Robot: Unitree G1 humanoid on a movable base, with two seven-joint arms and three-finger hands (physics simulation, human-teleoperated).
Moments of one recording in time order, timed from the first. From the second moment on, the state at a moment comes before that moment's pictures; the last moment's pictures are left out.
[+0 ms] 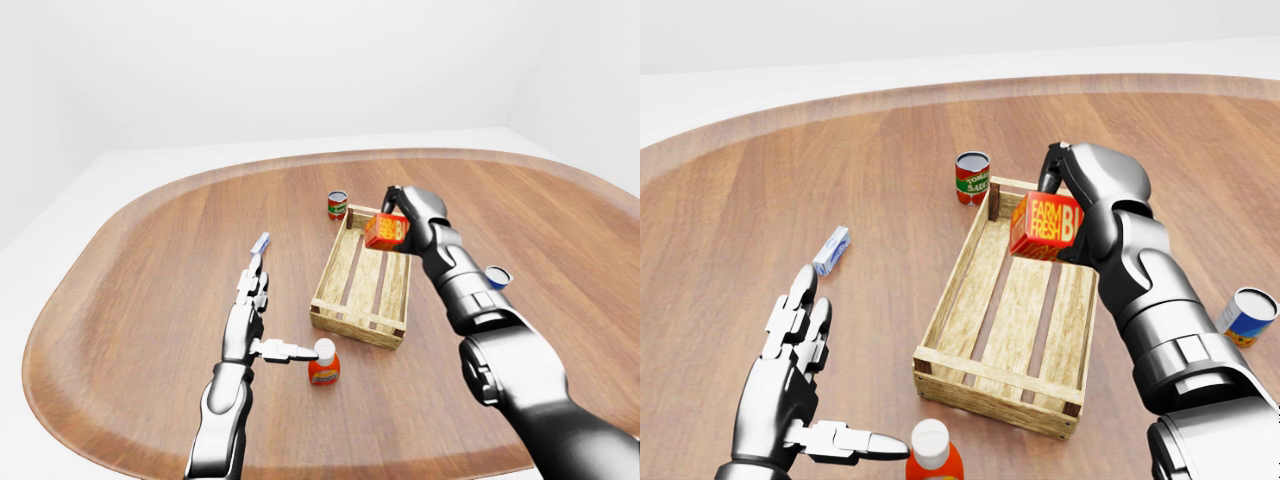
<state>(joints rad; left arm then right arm) 0.10 0.00 -0.03 -0.07 -0.03 -0.09 -0.12 -1.00 -0.23 0.03 1.04 -0.95 0.09 -0.05</state>
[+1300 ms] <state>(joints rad) 0.10 0.00 -0.03 -0.07 -0.03 -0.09 -0.12 -1.15 -0.14 0.06 1.27 -0.99 0.09 -0.09</state>
